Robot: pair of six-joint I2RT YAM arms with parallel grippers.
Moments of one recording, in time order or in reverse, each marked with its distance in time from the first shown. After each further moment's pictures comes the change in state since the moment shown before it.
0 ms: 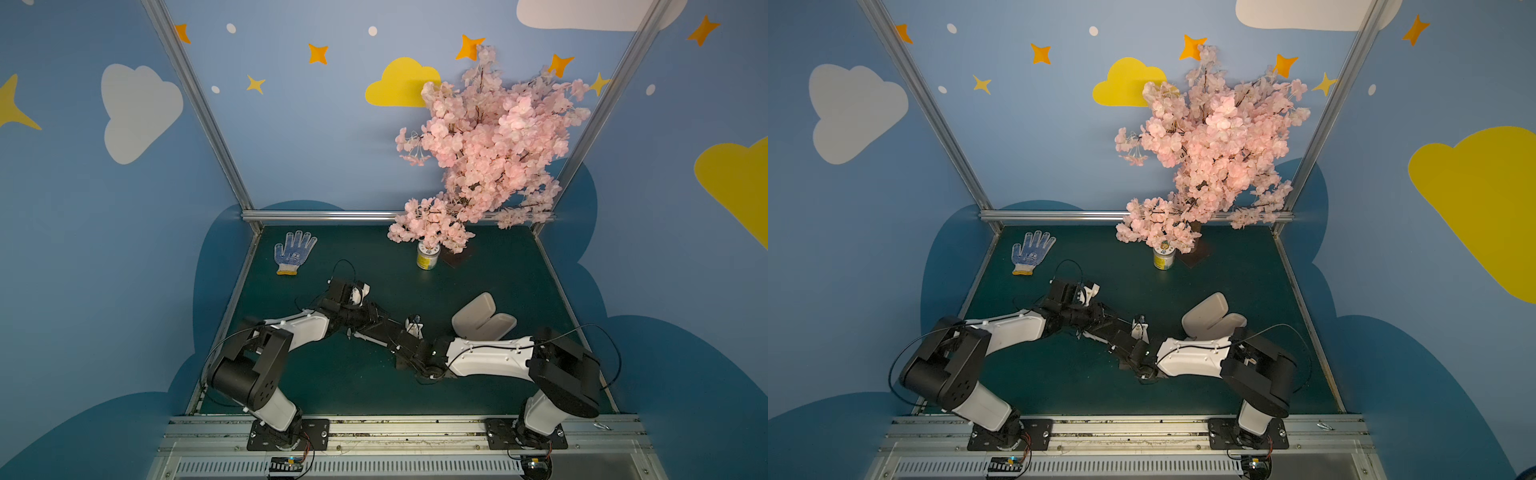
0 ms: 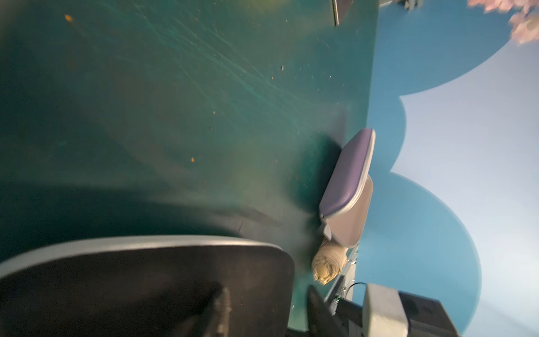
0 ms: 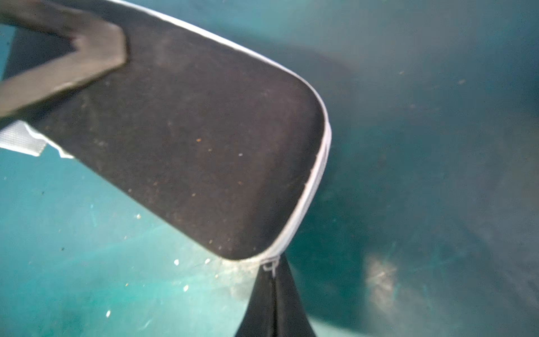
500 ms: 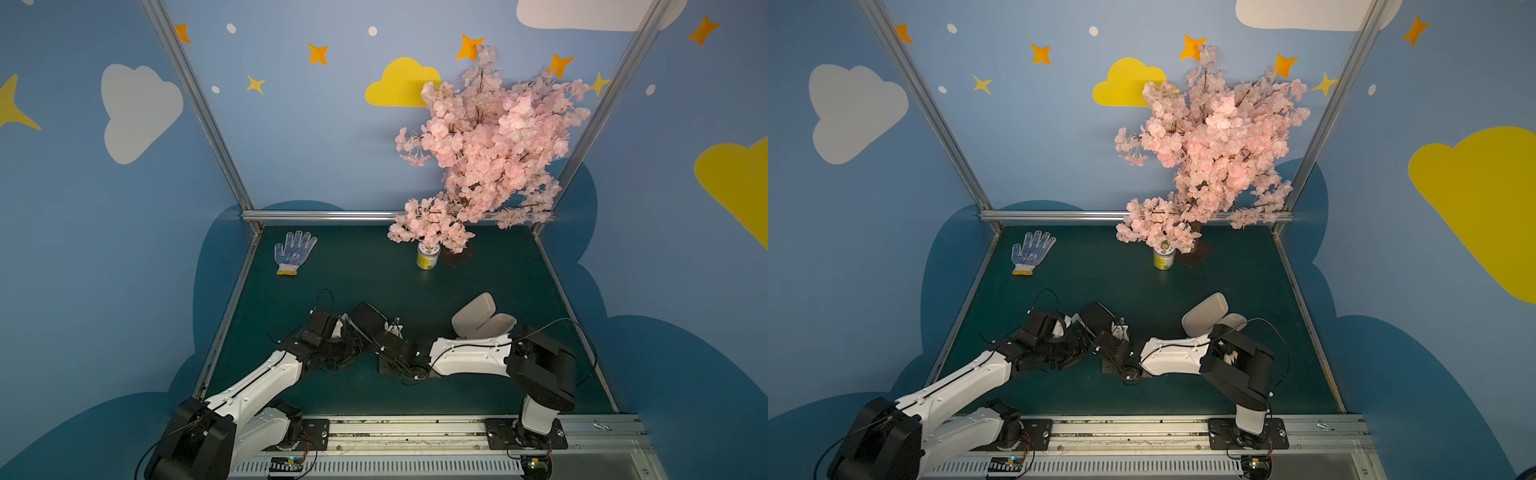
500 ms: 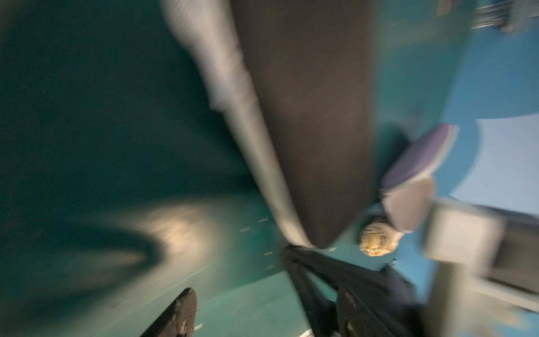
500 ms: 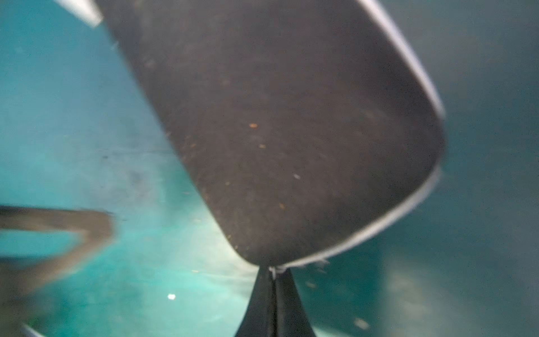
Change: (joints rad) left arm -0.035 -0.454 -0.307 -0.315 -0.210 -0.143; right arm 0.048 0.136 0.140 0.066 -0.098 -0.066
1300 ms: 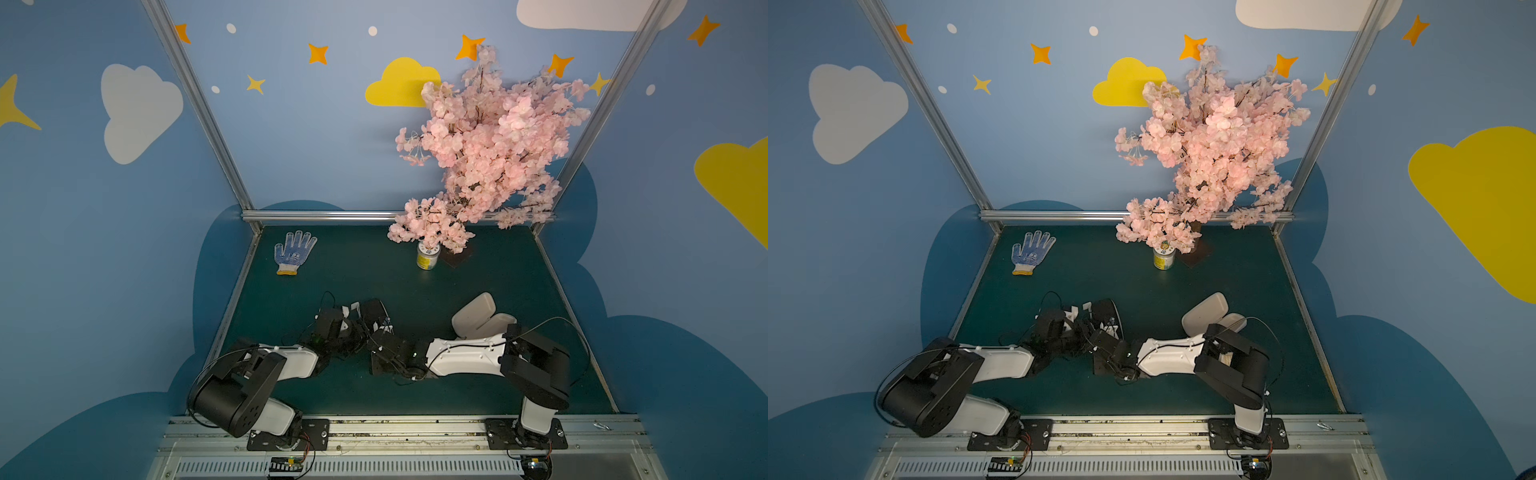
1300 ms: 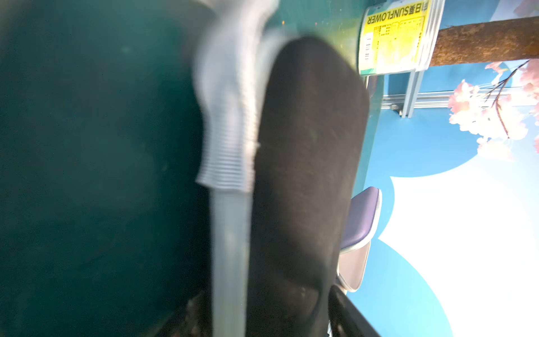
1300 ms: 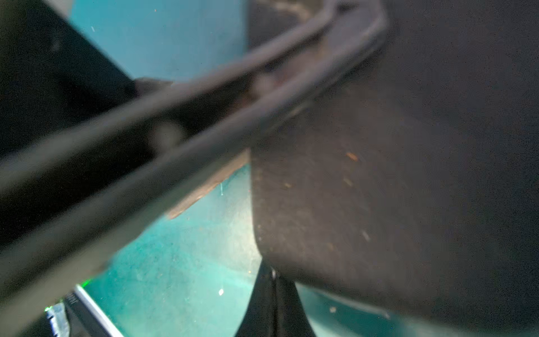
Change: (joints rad) left arm -0.010 0.406 -0.092 0.855 -0.002 -0.238; right arm 0.001 0.013 -0.010 0.117 -0.098 -0.060
